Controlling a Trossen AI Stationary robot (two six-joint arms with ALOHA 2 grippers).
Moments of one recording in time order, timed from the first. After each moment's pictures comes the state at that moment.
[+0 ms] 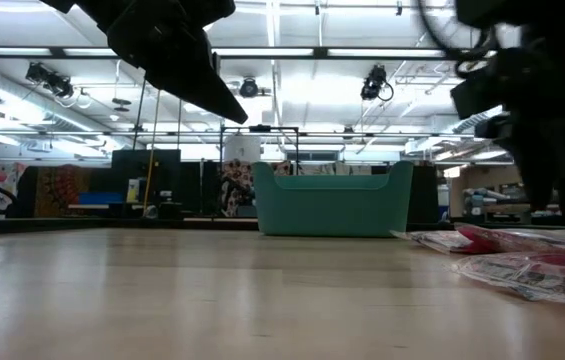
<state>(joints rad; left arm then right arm) -0.29 1.49 0.87 -0.08 -0.39 -0.09 0.41 1.56 0.92 -0.94 0.12 0.52</state>
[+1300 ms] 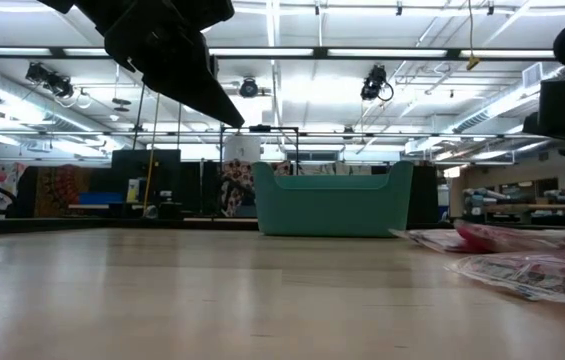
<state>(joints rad) -0.29 1.49 0.87 -0.10 -0.39 -0.09 0.74 1.78 0.94 -0.87 0.38 0.71</state>
